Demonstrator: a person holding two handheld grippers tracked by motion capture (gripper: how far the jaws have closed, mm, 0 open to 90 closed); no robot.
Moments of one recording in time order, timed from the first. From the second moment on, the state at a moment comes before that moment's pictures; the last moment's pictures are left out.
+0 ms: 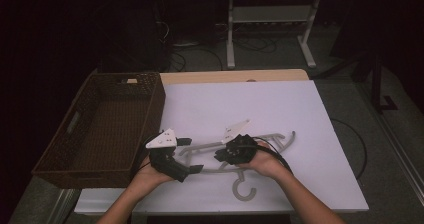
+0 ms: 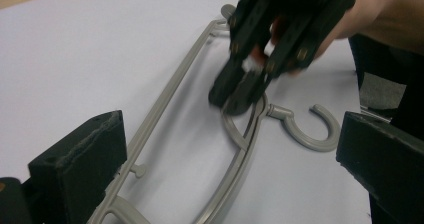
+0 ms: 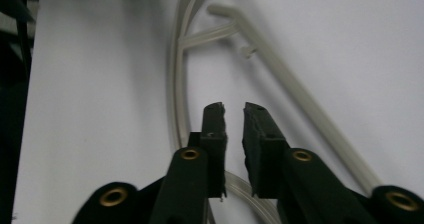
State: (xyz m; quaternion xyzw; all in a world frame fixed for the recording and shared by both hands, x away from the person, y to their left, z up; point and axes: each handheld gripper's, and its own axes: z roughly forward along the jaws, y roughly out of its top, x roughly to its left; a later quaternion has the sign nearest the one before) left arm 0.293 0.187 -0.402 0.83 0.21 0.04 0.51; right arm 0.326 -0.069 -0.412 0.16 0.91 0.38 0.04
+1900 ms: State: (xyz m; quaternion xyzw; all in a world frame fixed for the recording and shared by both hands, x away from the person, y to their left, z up) left arm 0.308 0.116 -0.443 0.93 0.05 0.01 0.35; right arm 0.275 -0.209 -0.397 0.34 0.81 0.46 0.13
